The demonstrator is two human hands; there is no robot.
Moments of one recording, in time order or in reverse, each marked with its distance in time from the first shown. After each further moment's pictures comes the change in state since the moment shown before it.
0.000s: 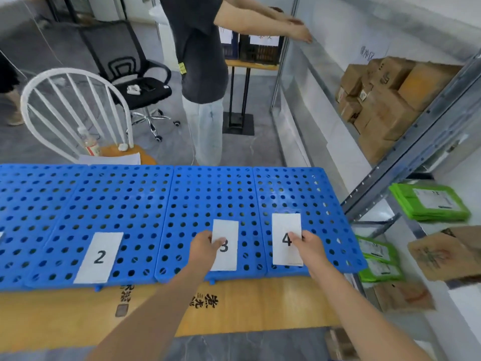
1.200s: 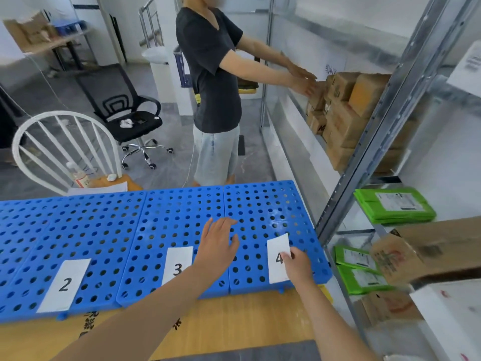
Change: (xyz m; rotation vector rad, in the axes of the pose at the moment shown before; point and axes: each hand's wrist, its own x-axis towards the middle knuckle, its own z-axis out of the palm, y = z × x) left_hand -0.060 0.129 0.064 0.479 0.195 0.687; right_hand 0.055 0.070 -0.067 -0.155 0.064 -0.081
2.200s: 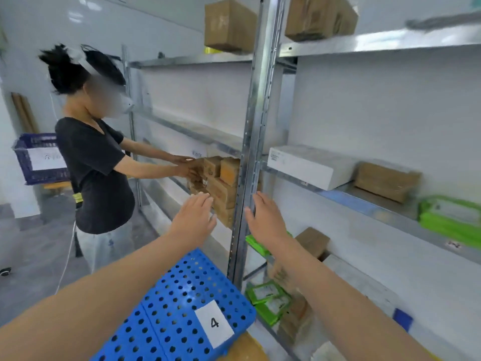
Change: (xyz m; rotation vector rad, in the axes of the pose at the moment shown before) left_hand 0.120 0.137 -0.167 0.075 0.129 0.734; right_hand -0.144 -0.222 -0.198 -0.523 0.690 -0.331
